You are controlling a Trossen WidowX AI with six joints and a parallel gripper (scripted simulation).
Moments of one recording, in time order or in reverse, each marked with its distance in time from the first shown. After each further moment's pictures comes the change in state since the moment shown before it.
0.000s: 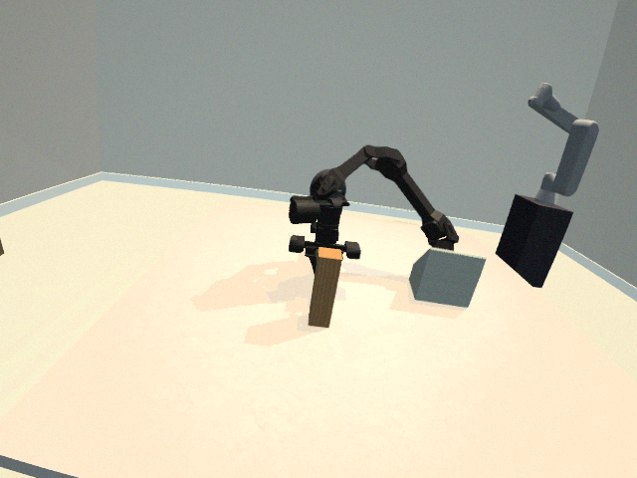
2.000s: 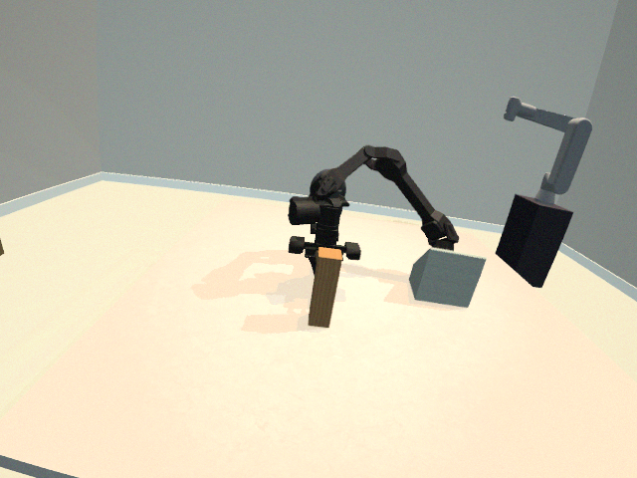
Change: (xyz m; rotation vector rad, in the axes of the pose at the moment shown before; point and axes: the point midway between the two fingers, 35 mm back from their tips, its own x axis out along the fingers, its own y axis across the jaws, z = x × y) arm 0.000 0.000 -0.005 0.000 0.000 -0.004
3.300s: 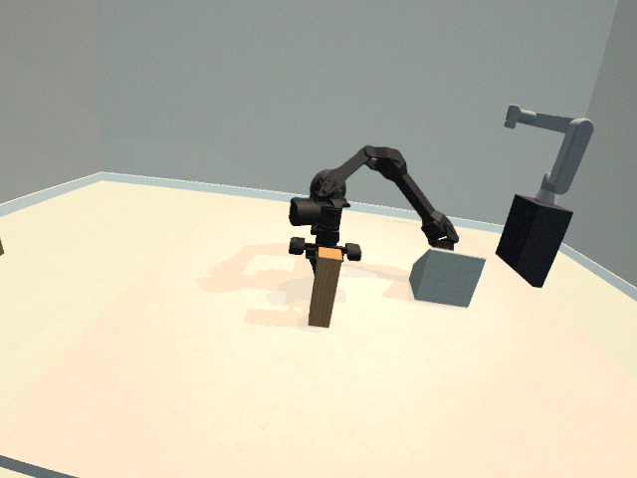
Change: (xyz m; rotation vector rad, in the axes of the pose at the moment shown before) arm 0.001 -0.001 -0.004 -0.003 -0.003 0.005
